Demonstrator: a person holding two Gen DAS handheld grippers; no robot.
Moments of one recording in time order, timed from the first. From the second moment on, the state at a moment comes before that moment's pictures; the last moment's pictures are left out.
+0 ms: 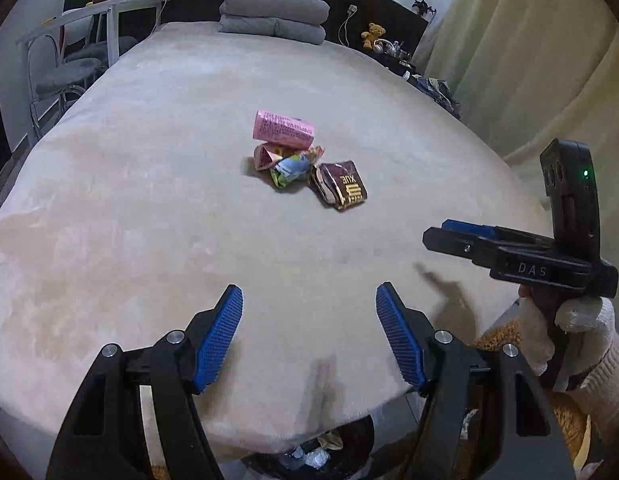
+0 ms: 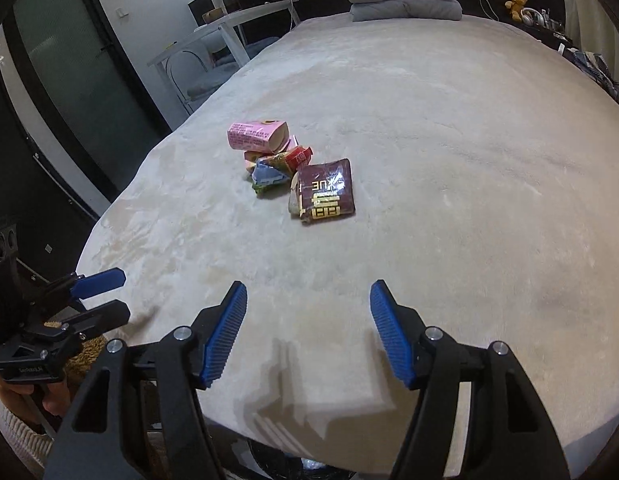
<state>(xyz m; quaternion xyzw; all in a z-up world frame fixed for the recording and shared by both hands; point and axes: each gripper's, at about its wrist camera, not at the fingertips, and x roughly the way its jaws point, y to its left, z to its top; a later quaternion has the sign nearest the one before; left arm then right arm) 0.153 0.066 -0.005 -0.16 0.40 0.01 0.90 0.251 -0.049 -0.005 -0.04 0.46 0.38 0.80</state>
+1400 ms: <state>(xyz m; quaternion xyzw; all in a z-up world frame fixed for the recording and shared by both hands) 0.339 0.095 -0.021 -0.08 0.42 0.04 0.90 0.317 -0.049 -0.011 0.00 0.48 0.38 0.79</state>
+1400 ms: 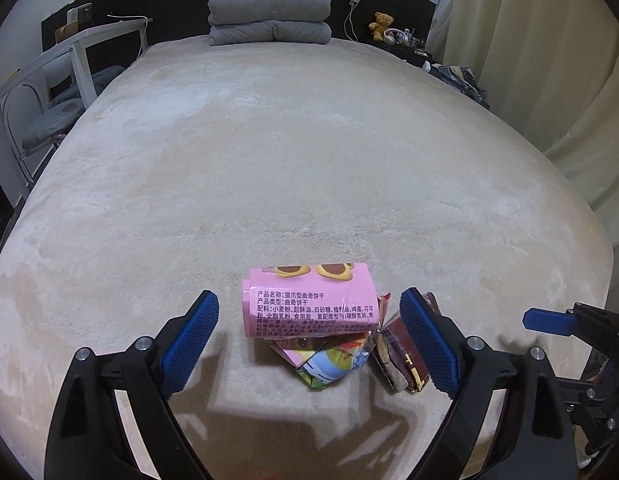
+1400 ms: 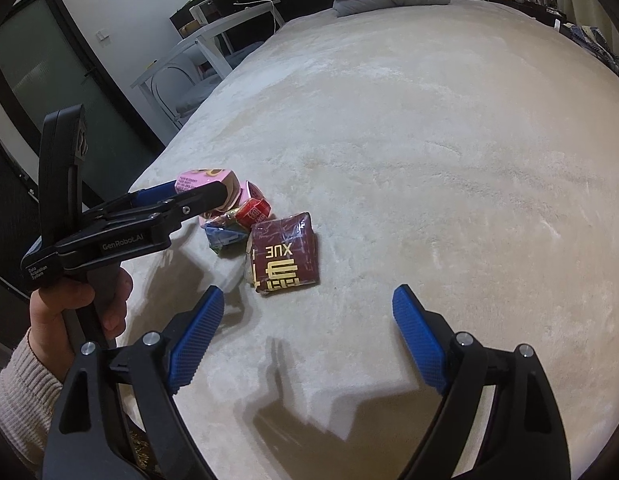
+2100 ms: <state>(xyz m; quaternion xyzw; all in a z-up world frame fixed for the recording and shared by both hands) 0.311 0.103 -0.002 -0.09 0.39 0.04 0.92 0.316 -0.005 -0.029 -0.06 0.47 0.36 0.80</state>
